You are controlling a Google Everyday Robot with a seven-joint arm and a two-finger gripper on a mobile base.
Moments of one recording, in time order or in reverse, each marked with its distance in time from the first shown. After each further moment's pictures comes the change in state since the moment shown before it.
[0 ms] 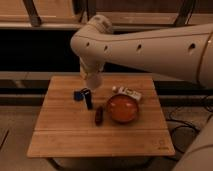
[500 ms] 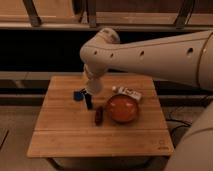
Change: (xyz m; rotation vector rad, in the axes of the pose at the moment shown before) arm 0.007 0.005 0.031 -0.054 -0.021 0.010
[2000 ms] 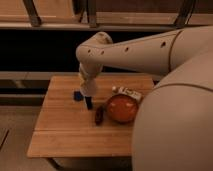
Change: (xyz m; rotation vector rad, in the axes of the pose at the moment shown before) arm -0.010 0.011 0.039 -0.060 0.025 -0.064
